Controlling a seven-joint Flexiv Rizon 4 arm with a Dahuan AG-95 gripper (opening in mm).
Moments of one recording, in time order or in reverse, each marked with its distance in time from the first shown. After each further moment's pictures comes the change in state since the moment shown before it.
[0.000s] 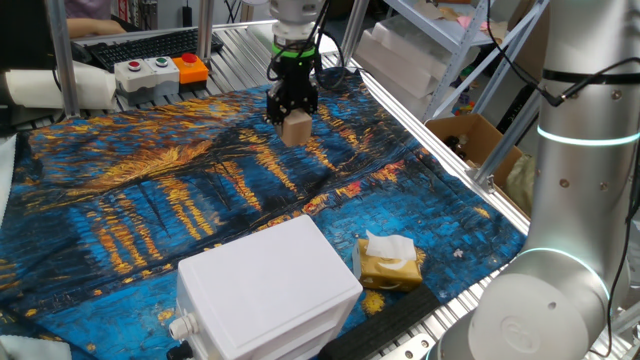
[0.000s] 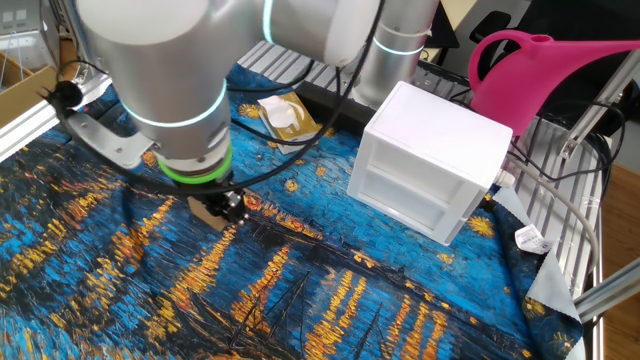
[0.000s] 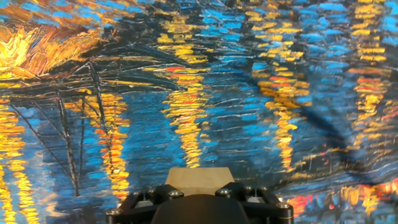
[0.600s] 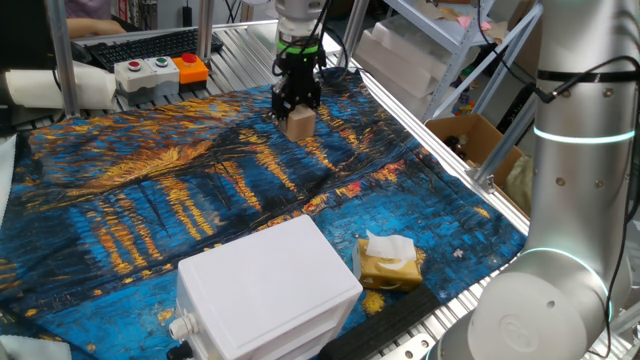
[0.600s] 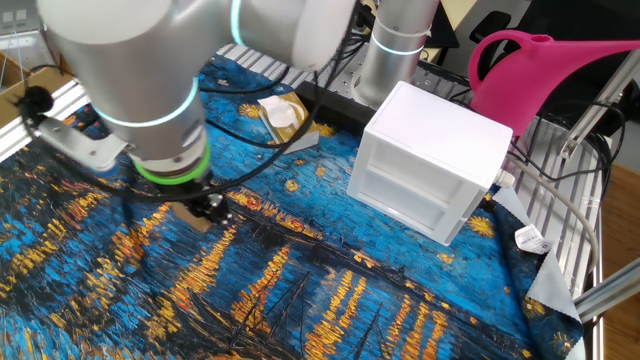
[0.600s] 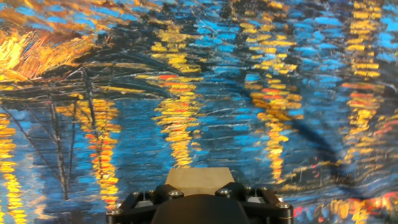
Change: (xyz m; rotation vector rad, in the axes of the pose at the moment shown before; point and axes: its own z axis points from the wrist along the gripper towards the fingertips) arm -0.017 -0.019 -0.002 -0.004 -0.007 -0.048
